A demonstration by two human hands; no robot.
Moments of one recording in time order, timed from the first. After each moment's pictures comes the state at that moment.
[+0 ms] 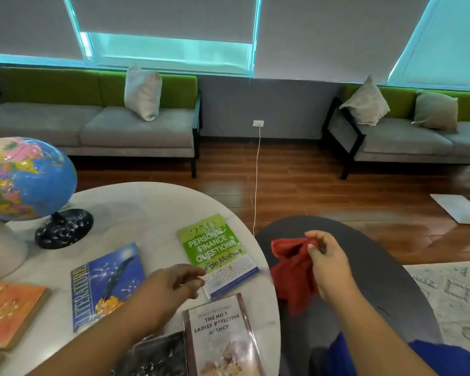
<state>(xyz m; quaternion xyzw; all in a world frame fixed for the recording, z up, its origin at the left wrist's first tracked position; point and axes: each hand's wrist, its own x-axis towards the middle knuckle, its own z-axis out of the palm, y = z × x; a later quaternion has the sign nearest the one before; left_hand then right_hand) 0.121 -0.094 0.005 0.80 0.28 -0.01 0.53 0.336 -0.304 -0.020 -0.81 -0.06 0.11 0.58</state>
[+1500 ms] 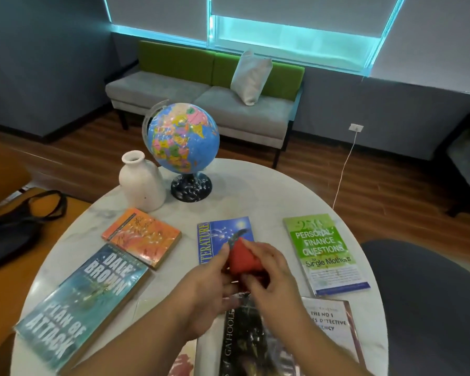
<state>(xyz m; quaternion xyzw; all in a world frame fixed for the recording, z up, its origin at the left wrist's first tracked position) -0.008 -0.047 0.009 0.41 0.39 0.10 0.82 0.110 -0.128 -0.034 -0.70 -0.46 0.22 0.50</state>
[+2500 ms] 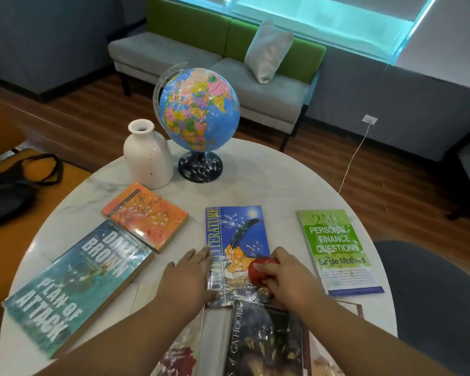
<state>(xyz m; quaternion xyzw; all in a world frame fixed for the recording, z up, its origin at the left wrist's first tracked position) -0.037 0.008 -0.097 0.88 0.41 -0.13 0.20 0.166 -0.097 -0.093 -0.79 -0.57 0.22 0.06</state>
